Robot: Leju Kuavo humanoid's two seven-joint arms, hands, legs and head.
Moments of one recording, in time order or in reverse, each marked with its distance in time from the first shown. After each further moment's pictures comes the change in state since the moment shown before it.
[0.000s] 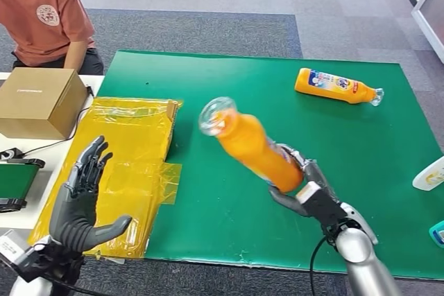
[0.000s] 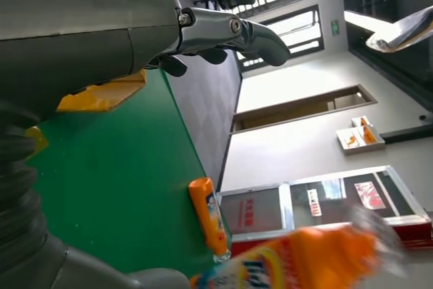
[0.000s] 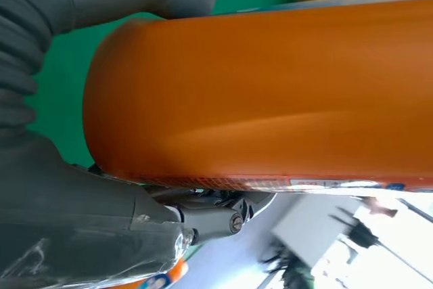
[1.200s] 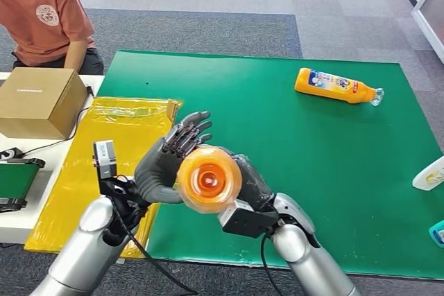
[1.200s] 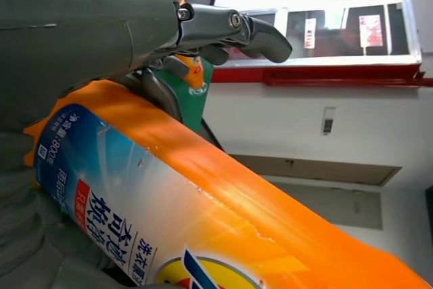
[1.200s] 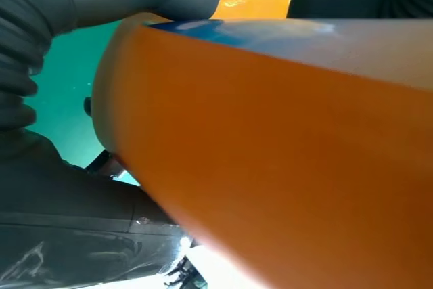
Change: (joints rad) left arm -0.483 0.008 -0.359 0.422 0.387 -0.218 0.251; right arm -0.136 0.151 0.350 0.065 0.173 -0.111 -0.003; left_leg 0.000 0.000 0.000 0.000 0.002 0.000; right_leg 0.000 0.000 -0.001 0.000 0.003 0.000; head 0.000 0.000
